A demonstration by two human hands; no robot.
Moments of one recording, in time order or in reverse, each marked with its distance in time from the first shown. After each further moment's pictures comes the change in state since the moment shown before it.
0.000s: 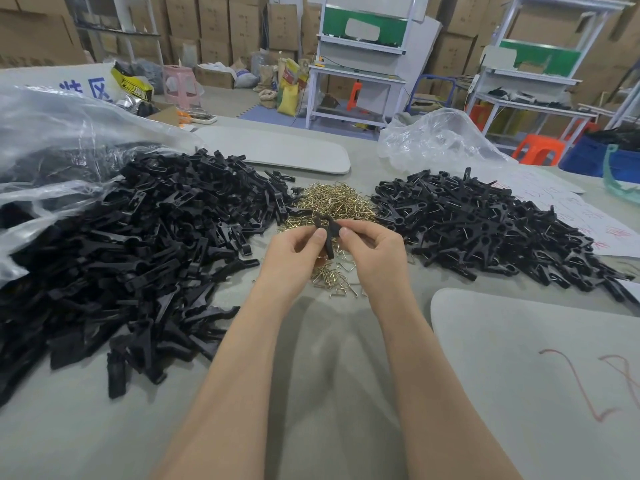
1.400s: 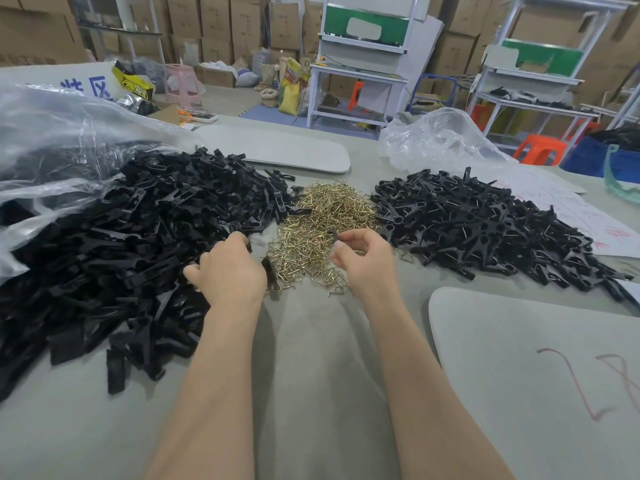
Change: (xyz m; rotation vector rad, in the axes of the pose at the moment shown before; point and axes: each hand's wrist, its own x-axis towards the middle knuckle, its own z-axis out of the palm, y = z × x) left_hand -0.002 -0.006 -0.044 1.125 0.457 -0.263; right_hand -0.003 0.015 0.006 -0.071 0.034 0.155
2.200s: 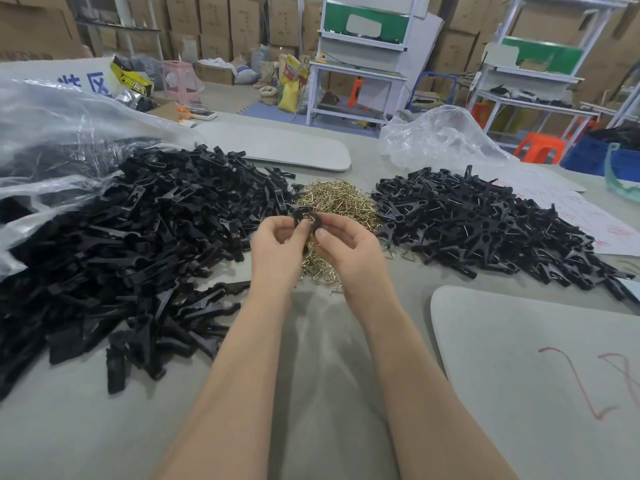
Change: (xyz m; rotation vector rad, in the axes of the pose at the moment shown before) left_hand -0.015 0.042 0.009 -1.218 -0.237 -0.059; right_hand -0.007 -0.015 0.015 0.373 -0.200 -0.031
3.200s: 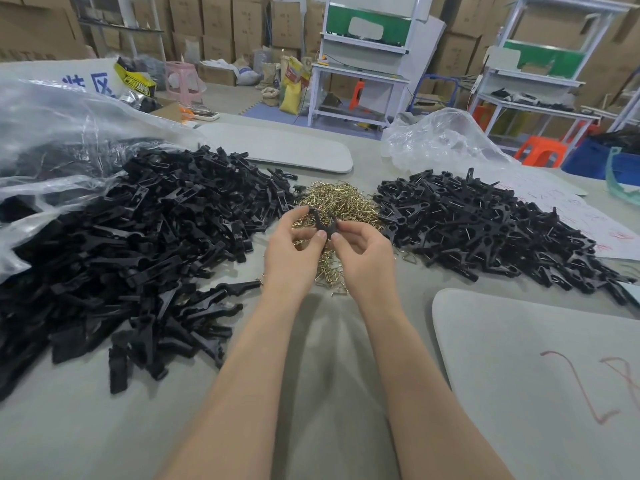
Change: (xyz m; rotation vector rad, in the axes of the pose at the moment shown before) left_hand -0.008 0.000 0.006 0.104 -0.137 0.116; right_hand 0.001 0.004 -0.008 -0.341 0.189 -0.118
